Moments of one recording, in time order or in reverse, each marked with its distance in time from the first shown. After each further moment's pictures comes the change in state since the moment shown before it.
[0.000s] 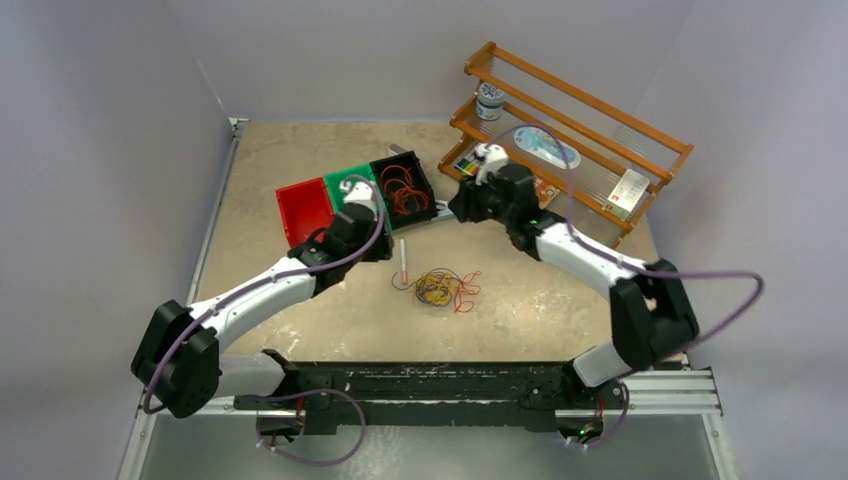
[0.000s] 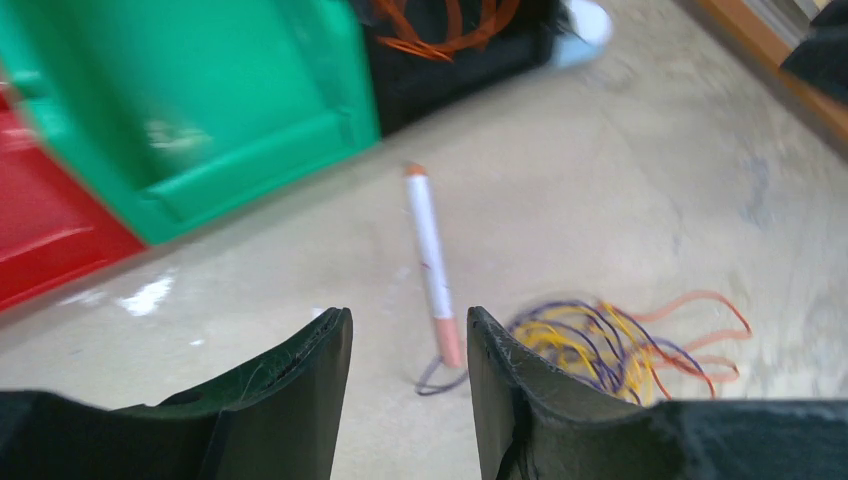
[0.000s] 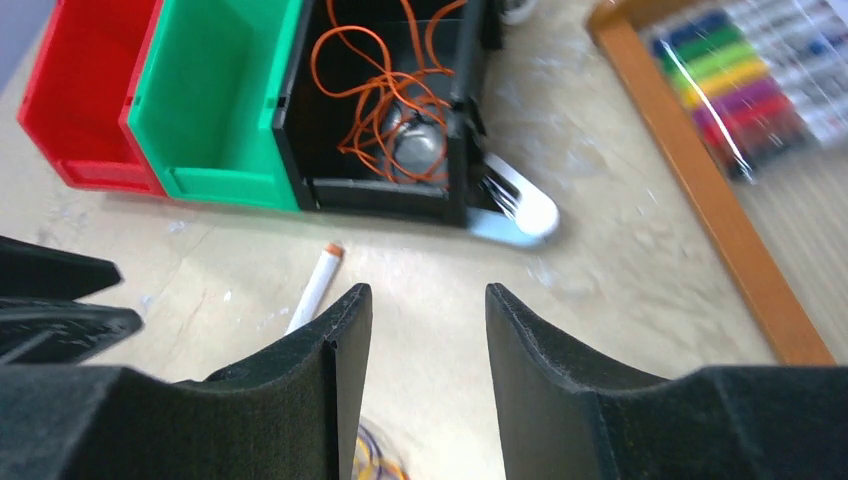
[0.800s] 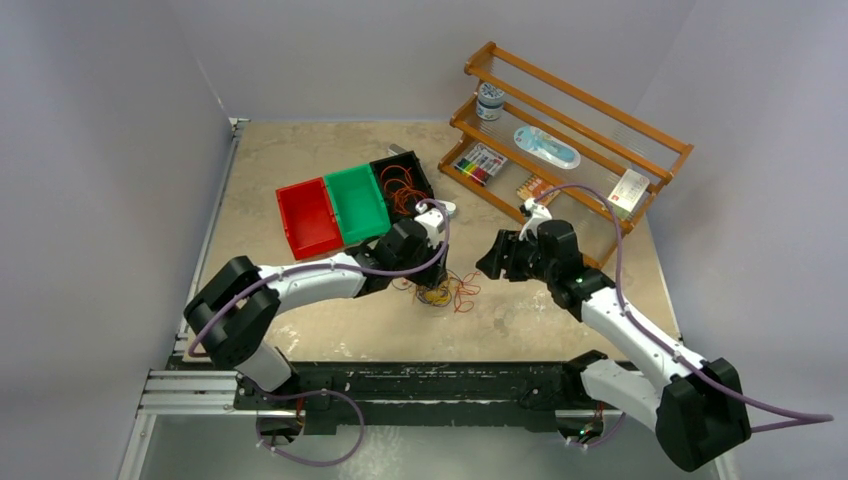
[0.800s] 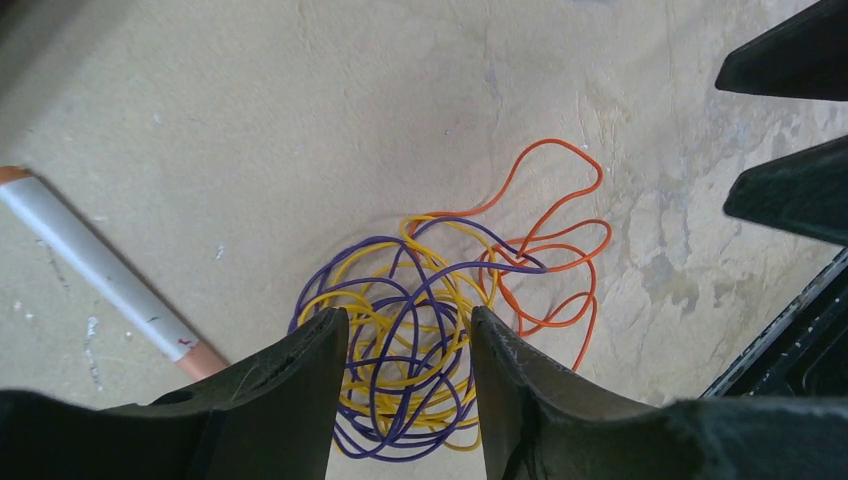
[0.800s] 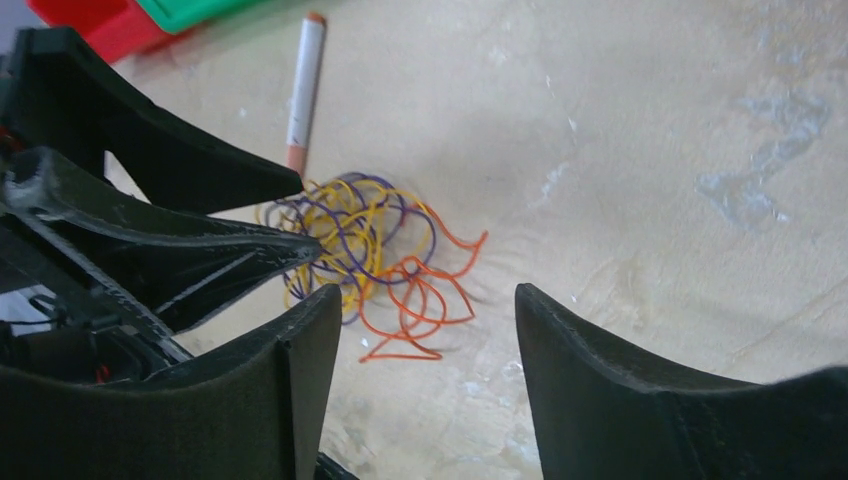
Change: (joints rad) left arm -0.237 0.318 0.091 0.174 0.267 0.145; right arm -0.116 -0.584 -0.459 -0.277 -0.099 0.272
